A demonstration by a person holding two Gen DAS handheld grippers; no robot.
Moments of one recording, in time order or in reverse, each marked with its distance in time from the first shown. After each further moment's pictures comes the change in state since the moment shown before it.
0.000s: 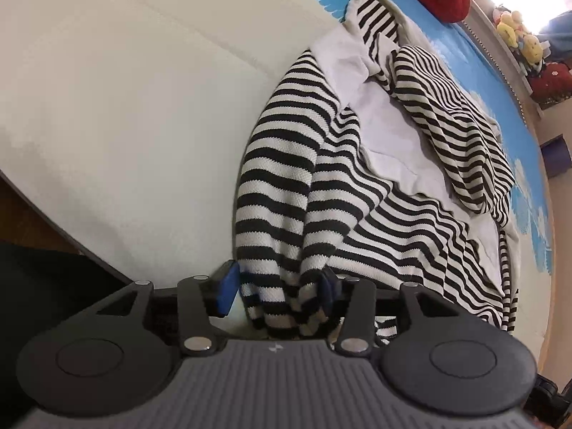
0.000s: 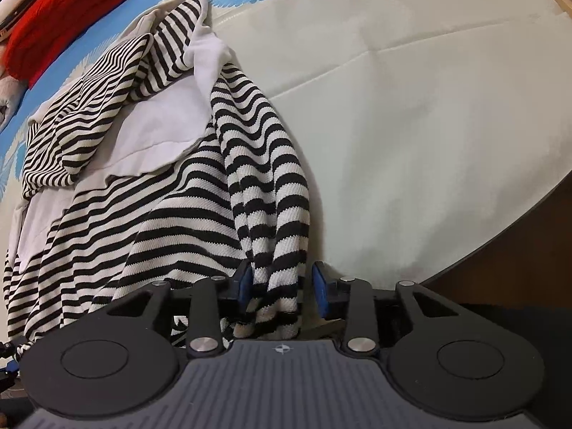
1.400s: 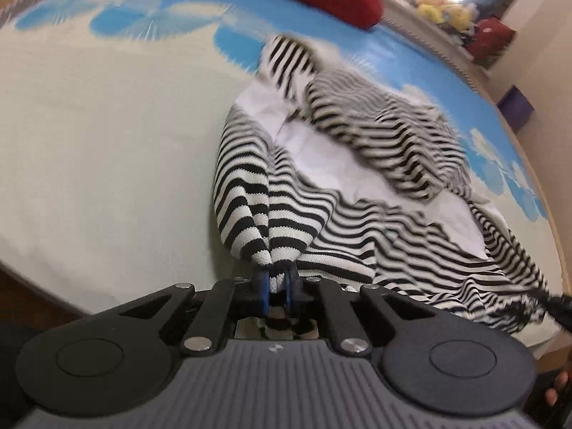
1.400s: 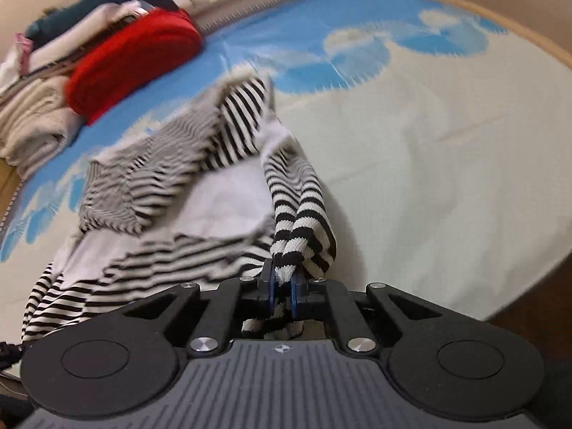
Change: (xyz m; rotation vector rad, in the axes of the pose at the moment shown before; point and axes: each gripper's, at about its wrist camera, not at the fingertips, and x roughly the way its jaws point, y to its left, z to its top) left arm -0.055 -0.041 -0.013 0.309 -0.197 -0.026; right arm -0.059 0.014 0.002 -0.113 -0.284 0.146
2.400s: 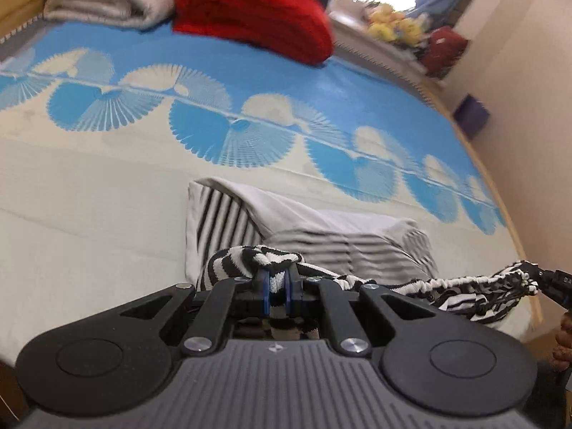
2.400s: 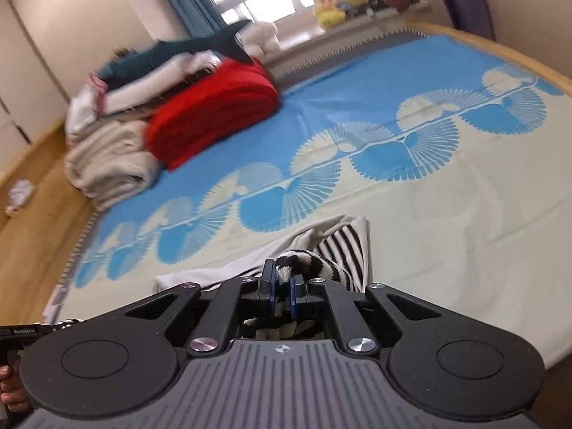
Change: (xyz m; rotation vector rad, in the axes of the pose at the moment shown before) left arm -0.035 -0.004 0.125 0.083 -0.005 -0.108; right arm -0.048 0.027 0.102 -0.021 -0.074 0.236
